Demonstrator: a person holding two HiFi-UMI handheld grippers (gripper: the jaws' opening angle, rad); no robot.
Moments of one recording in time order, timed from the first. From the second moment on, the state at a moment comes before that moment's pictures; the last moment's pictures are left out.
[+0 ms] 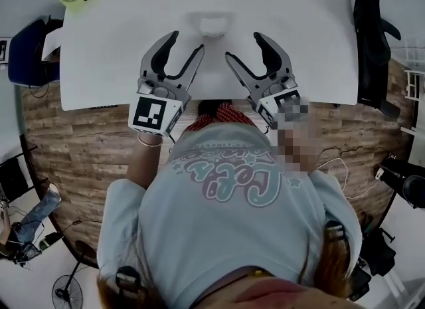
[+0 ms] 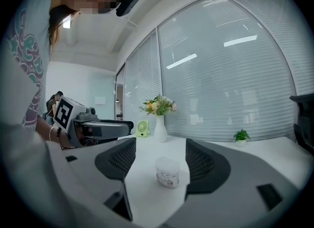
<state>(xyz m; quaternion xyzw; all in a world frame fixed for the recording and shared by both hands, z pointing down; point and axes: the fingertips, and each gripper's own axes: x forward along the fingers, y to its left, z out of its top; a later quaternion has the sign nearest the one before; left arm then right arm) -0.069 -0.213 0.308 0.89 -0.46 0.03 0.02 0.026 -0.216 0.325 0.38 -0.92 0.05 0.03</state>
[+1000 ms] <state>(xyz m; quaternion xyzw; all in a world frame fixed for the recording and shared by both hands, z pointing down) -0.047 -0.245 0.395 0.95 -0.30 0.11 0.02 0.035 -0.228 0.373 0.38 -0.92 0.08 0.06</state>
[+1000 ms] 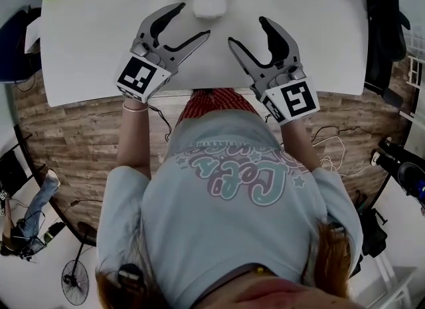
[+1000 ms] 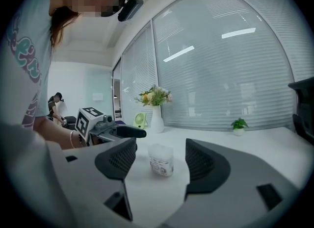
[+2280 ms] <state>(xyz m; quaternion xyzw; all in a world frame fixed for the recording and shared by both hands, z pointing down) -0.018 -0.285 0.469 0.96 -0.19 0.23 0.00 0.032 -0.225 0.375 0.38 -0.92 0.07 0.09</state>
